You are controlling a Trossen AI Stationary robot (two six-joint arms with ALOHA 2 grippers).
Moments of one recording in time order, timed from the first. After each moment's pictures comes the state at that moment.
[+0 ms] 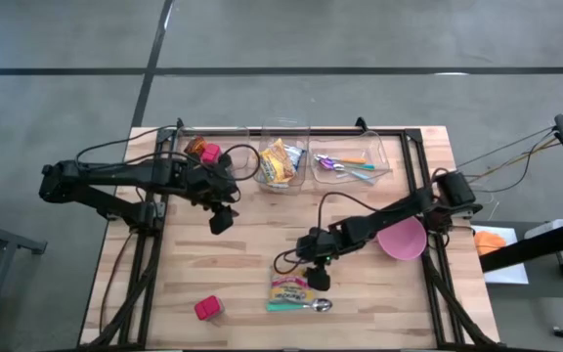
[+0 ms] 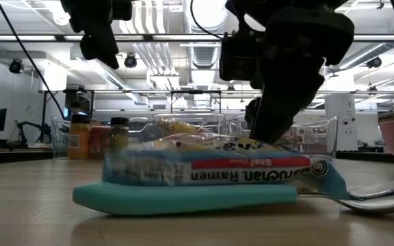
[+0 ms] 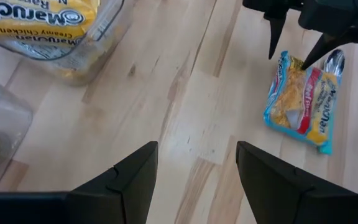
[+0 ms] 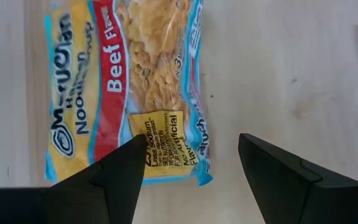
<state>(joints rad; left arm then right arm) 0.04 1.19 1.05 -0.85 0.03 -0.34 0.27 1.85 1.07 -0.24 -0.12 0.50</state>
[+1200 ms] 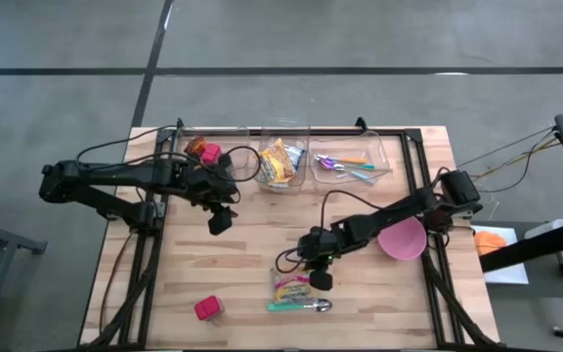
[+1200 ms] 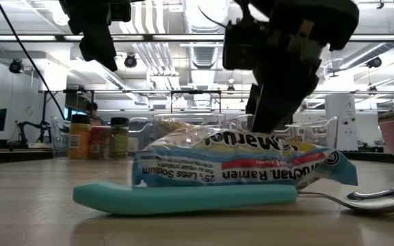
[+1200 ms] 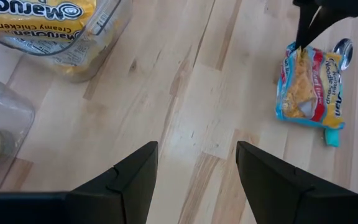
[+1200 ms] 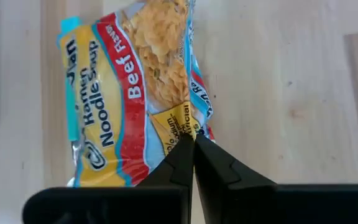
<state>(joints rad) 0.04 1.19 1.04 -0.86 0.03 -0.32 0.27 1.81 1.07 -0.26 -0.13 0.49</state>
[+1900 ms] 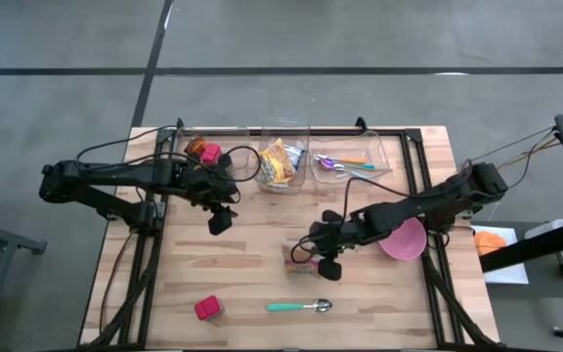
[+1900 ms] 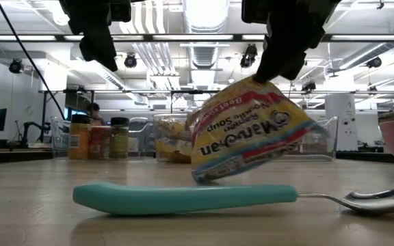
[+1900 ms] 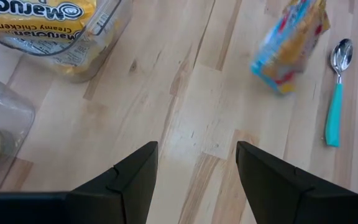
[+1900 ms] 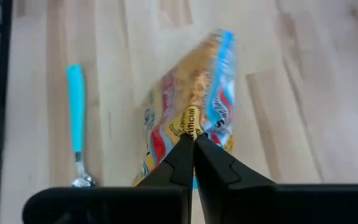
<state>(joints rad) 0.04 1.19 1.04 -0.86 0.03 -0.32 0.29 1.58 1.07 -0.43 0.06 0.51</state>
